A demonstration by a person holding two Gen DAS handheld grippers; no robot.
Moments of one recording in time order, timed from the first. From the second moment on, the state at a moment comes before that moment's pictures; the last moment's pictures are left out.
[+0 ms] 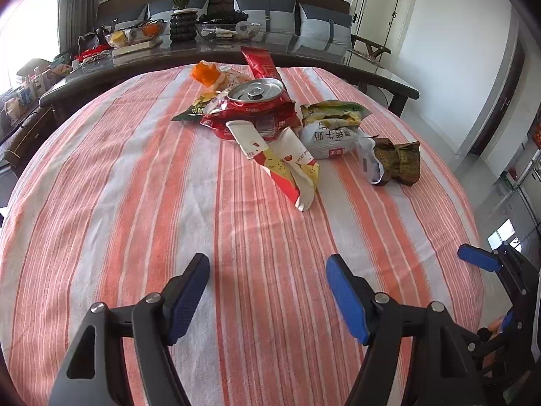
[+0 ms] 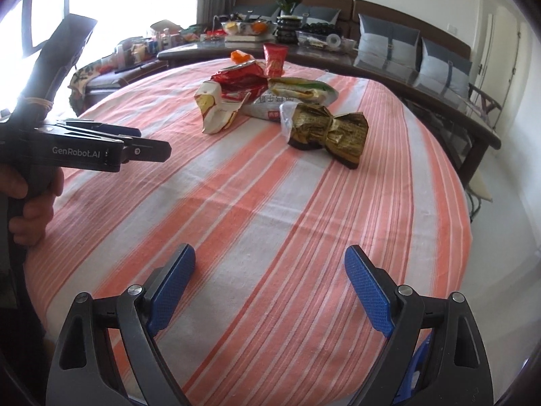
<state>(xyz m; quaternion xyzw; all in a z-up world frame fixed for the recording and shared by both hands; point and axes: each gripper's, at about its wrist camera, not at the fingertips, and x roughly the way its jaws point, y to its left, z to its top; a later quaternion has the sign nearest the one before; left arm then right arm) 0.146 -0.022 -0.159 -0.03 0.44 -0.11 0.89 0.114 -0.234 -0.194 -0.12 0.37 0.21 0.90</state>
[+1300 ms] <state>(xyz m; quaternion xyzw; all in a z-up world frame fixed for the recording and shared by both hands) 0.137 -0.009 -0.155 0.04 0.45 -0.14 0.88 0.252 -0.256 -0.177 -0.07 0.43 0.26 0.86</state>
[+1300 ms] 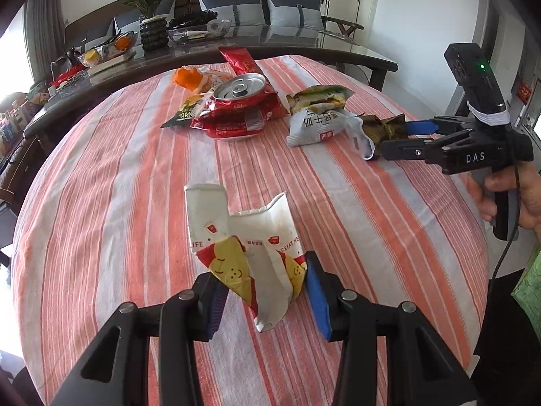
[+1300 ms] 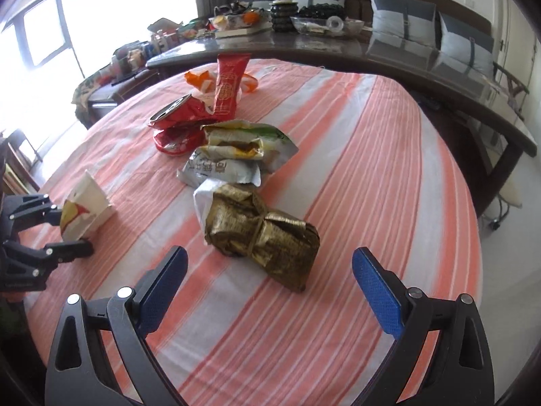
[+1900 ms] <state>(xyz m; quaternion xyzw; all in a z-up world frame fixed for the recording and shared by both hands) 0.119 0.002 -0.159 0.04 0.44 -0.13 0.89 0.191 -0.217 -0.165 -0.09 0.44 0.26 0.85</state>
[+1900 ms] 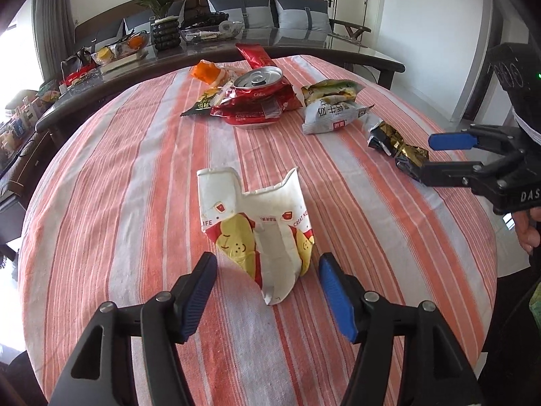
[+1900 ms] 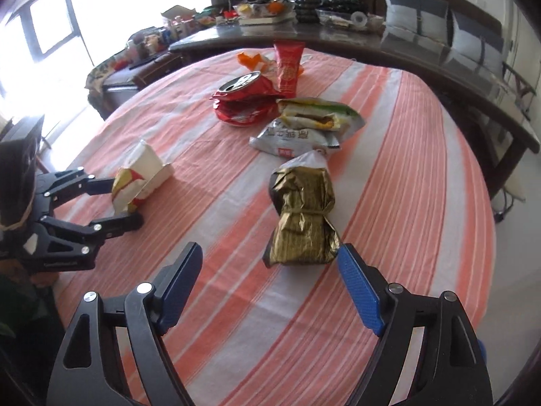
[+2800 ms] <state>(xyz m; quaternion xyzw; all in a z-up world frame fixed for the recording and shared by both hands) 0.145 0.028 -0.139 -0.06 0.45 -0.14 0.88 0.235 -0.207 -0.167 -0.13 0.49 0.22 0.83</state>
